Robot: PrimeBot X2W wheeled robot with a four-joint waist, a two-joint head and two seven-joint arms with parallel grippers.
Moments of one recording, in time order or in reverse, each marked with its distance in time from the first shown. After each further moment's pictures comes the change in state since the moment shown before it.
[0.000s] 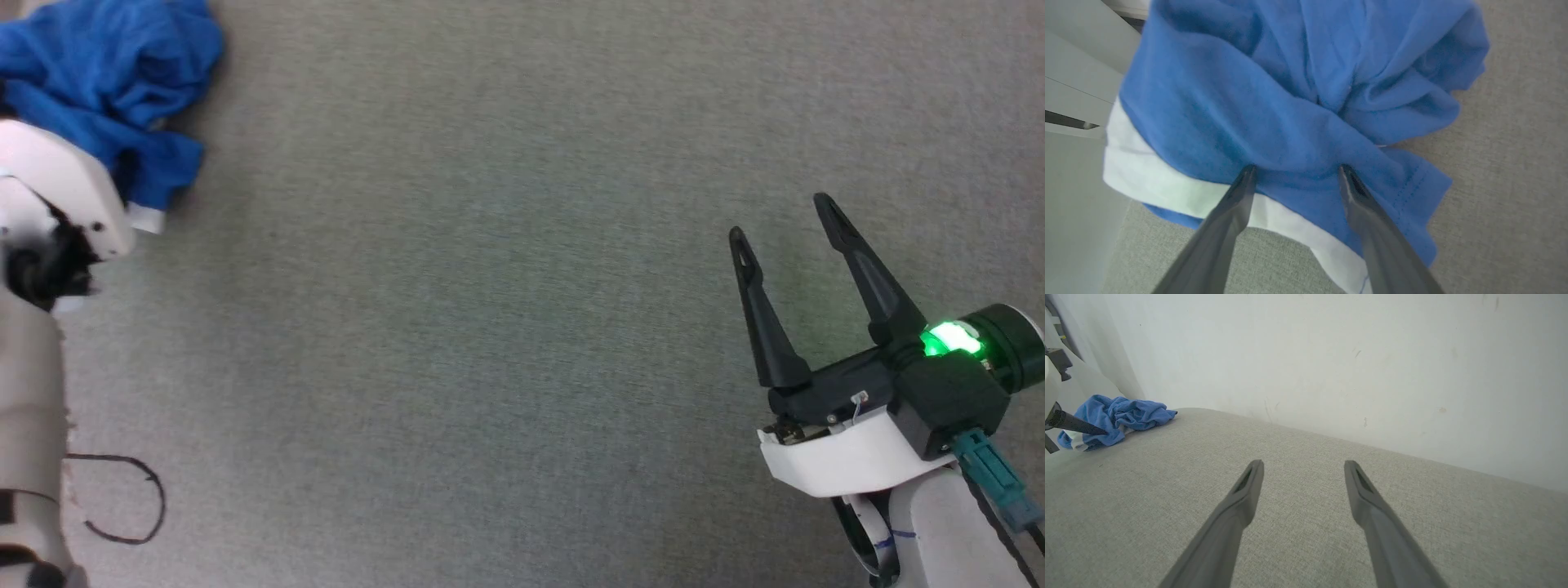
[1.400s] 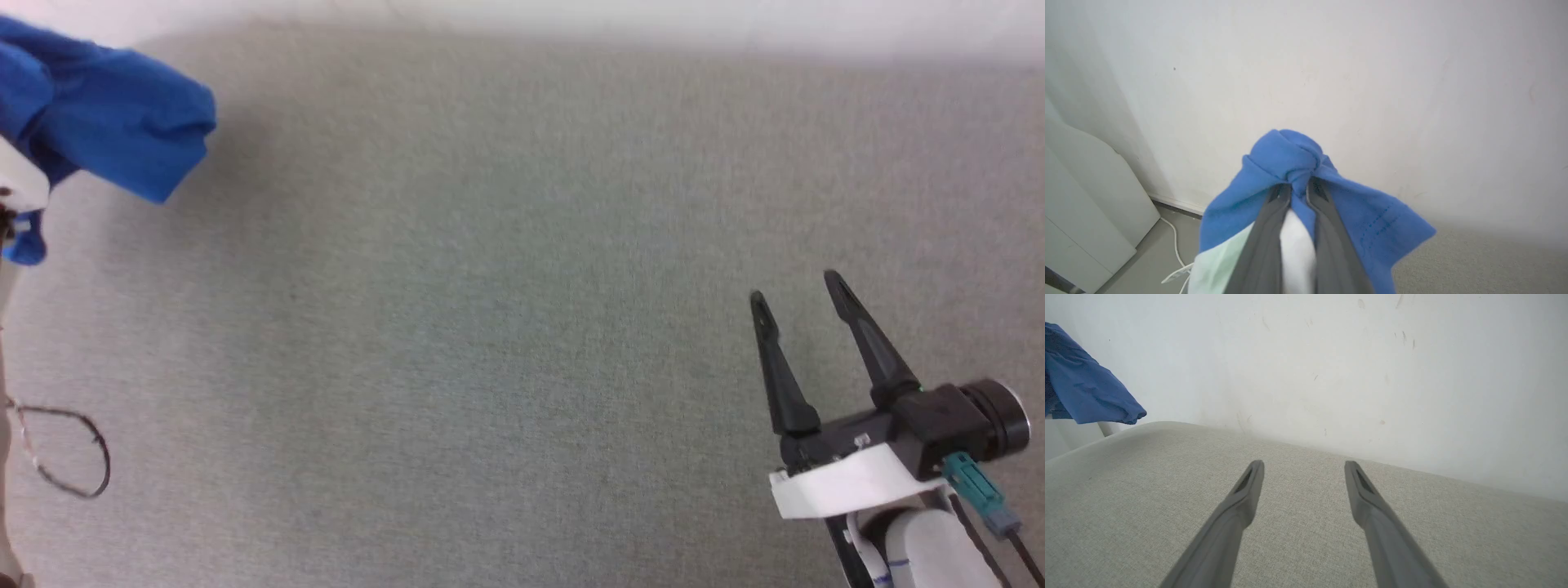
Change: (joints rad) left arm -0.012 0.103 -0.056 -0.026 -0.154 -0.007 -0.453; right arm 0.073 0.035 -0.071 0.153 0.027 0.000 -0.046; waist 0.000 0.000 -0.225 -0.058
